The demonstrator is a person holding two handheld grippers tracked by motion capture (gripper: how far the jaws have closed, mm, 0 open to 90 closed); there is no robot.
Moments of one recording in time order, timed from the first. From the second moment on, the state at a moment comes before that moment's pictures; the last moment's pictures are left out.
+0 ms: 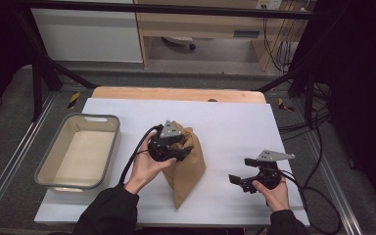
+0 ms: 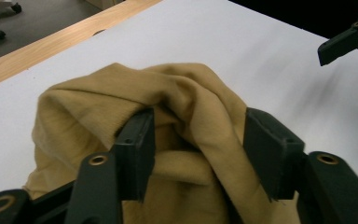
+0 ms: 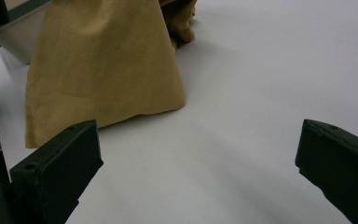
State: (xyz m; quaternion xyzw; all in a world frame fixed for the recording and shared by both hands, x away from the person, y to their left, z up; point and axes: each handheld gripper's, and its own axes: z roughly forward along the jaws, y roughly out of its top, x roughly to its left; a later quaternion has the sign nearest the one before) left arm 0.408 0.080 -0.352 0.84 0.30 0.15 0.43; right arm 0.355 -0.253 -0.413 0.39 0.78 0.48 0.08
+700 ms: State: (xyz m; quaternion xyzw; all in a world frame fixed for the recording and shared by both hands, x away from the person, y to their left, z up) left arm 0.406 0.115 -0.345 0.84 0.32 0.14 0.41; right arm 0.356 -0.253 -0.413 0.39 0.78 0.48 0.08
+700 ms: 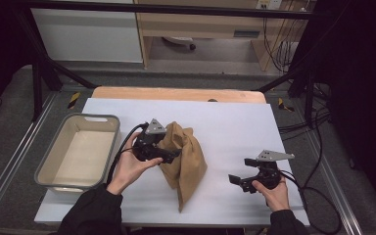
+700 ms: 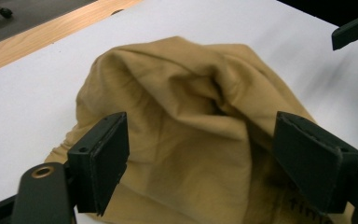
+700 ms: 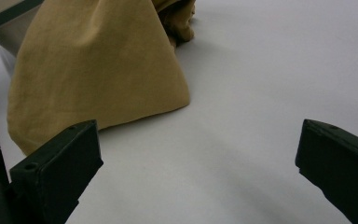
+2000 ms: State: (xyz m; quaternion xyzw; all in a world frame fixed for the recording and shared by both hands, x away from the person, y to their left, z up) left arm 0.377 0.195 -0.369 0.83 0.35 0.15 0.40; right arm 0.356 -0.253 -0.413 0.39 0.78 0.48 0.08
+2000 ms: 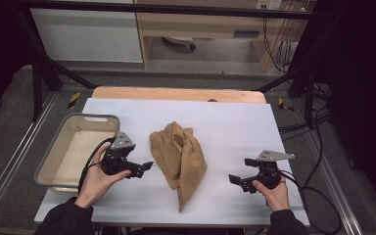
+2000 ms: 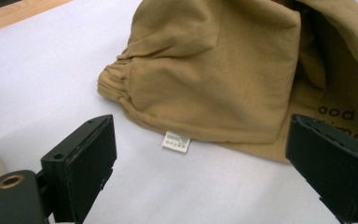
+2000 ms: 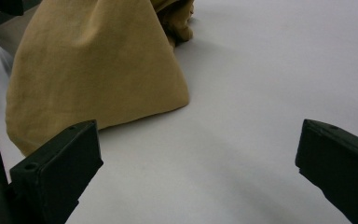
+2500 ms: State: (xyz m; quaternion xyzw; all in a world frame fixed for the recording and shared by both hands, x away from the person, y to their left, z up) left arm 0.365 0.226 -0.371 0.83 0.36 0.16 0.40; right arm 0.356 -0.253 -0.413 0.39 0.78 0.48 0.08
